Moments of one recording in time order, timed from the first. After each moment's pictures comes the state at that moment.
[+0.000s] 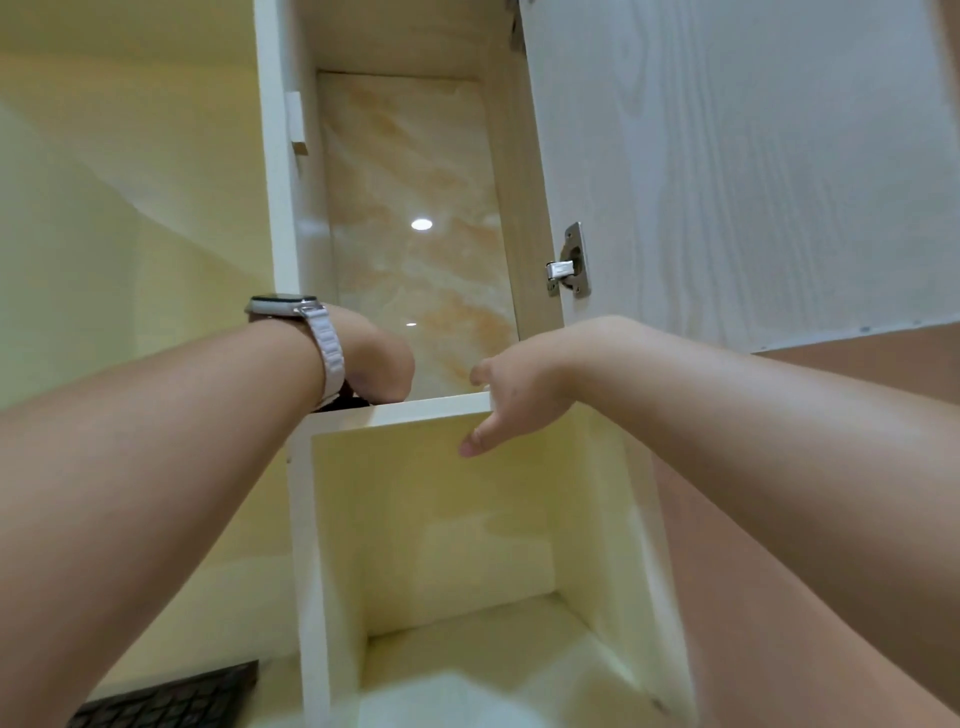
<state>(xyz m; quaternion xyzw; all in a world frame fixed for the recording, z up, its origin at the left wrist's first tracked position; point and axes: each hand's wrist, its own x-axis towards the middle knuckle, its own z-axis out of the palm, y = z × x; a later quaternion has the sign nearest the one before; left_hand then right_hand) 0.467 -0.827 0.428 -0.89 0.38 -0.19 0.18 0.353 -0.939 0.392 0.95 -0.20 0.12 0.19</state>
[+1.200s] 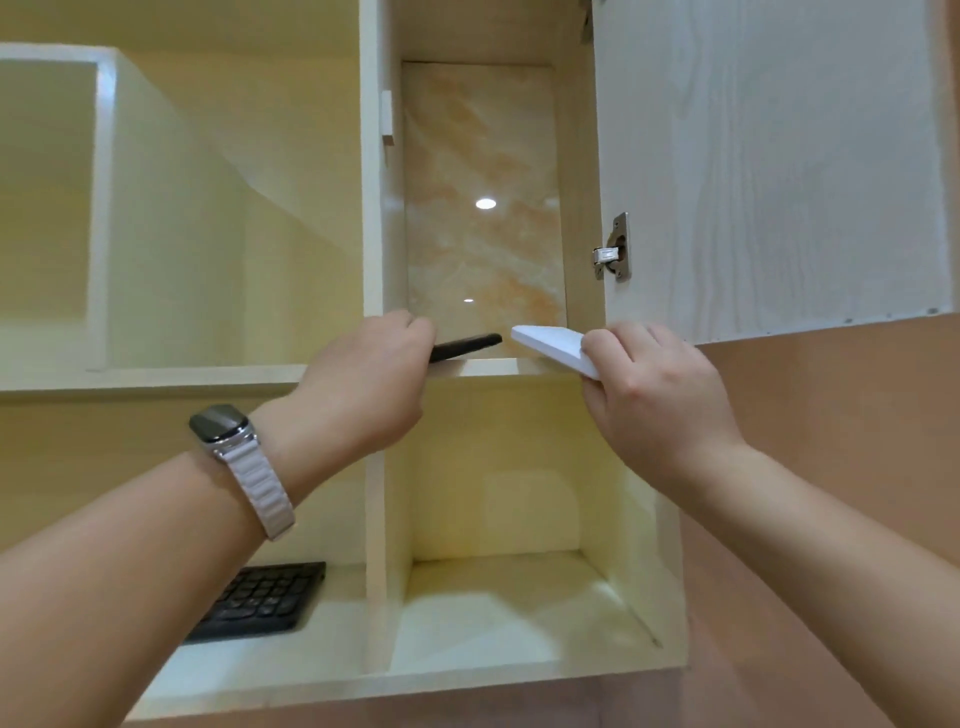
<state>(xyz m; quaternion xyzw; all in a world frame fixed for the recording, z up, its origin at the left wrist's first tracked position) 0.418 -0.743 0.337 -0.78 0.38 -0.48 -0.11 0.296 -0.952 0.300 0.72 -0.06 0.64 0.27</state>
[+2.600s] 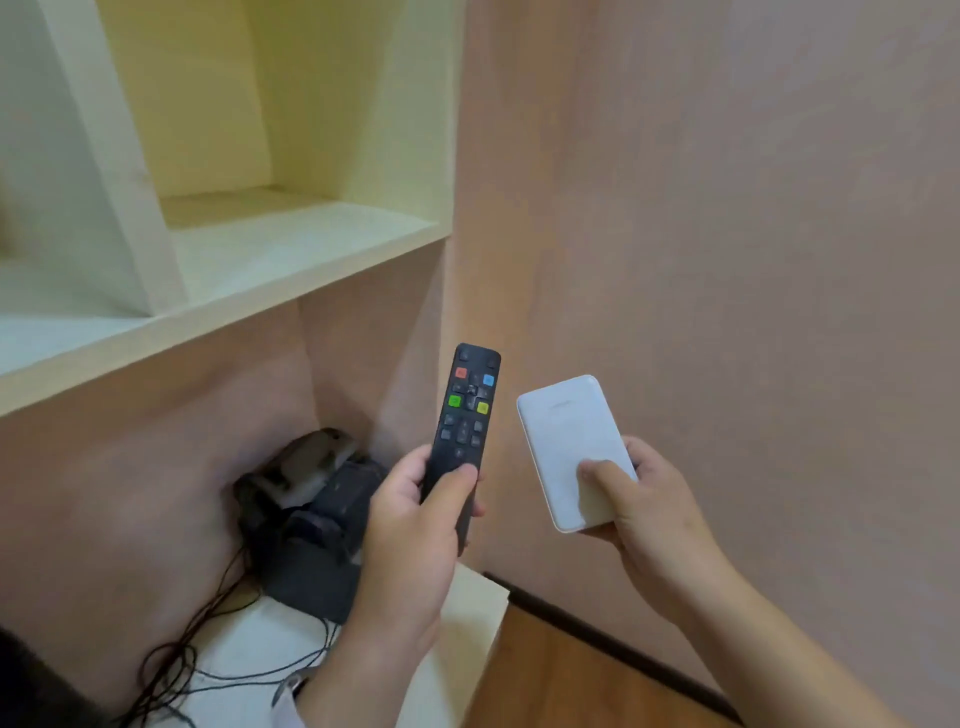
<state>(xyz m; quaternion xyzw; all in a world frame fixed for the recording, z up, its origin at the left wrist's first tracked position) 0.384 -0.719 -0.034 -0.46 0.42 0.50 -0.60 0.208 -0.729 -0.028 0.45 -0.57 0.53 -0.44</state>
